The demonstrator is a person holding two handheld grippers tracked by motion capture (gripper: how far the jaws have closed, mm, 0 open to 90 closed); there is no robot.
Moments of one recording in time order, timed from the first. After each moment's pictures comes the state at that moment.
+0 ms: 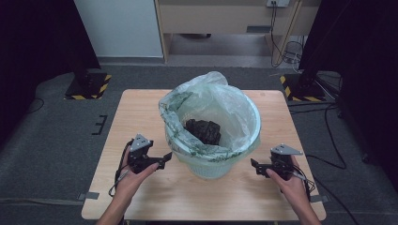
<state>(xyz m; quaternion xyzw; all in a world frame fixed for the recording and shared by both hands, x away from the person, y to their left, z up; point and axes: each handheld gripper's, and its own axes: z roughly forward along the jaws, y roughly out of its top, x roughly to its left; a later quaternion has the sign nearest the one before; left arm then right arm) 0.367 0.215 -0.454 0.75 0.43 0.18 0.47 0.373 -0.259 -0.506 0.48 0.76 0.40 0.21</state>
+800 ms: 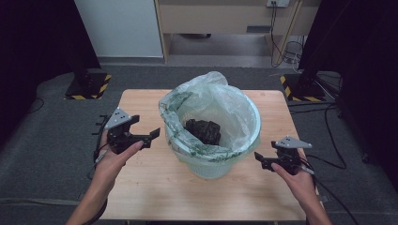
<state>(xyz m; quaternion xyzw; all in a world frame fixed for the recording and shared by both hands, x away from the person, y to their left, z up) 0.370 0.235 -0.352 0.73 0.40 0.22 0.51 0.367 -0.260 -0.448 0.43 0.77 0.42 0.22</state>
